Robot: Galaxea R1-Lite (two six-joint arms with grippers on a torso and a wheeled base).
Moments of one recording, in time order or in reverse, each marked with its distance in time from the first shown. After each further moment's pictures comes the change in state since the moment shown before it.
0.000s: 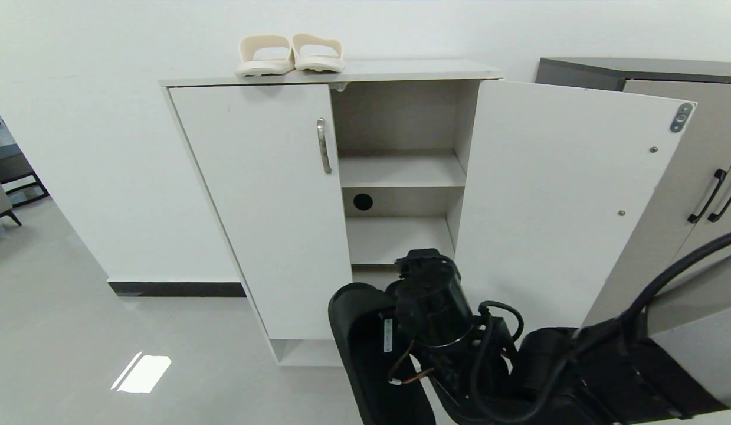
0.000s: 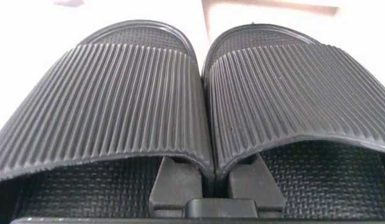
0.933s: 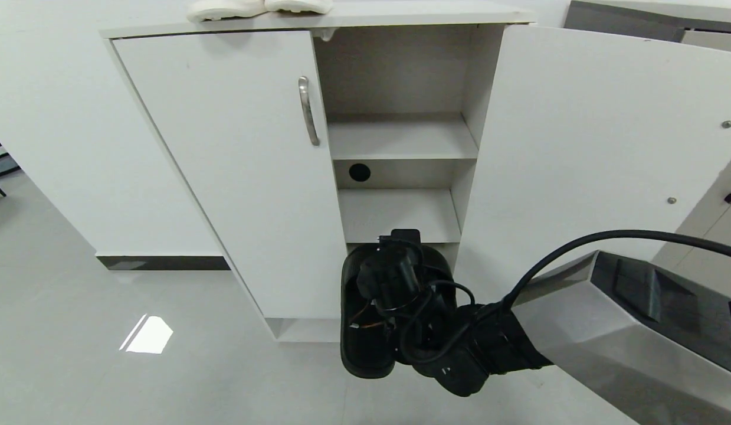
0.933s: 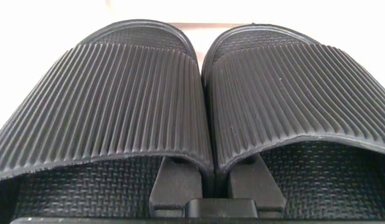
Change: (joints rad) left arm 0.000 0.003 -0.002 0.002 0.000 0.000; right arm -0.062 0.273 -0.357 -0.042 -0.308 -0.106
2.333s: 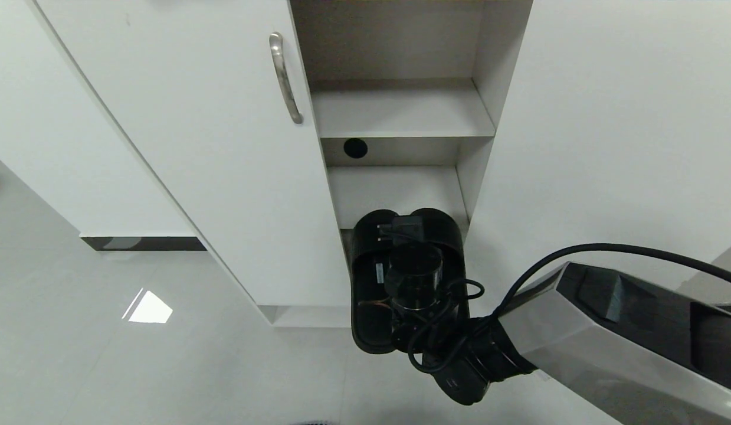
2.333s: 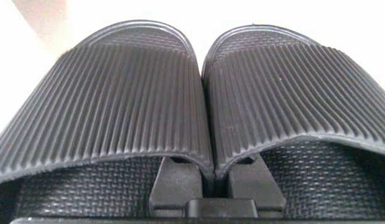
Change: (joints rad) left arm 0.000 -0.002 0.000 -0.001 0.001 -0.001; right arm -0.031 0.055 0.065 -0.521 -0.074 -0.398
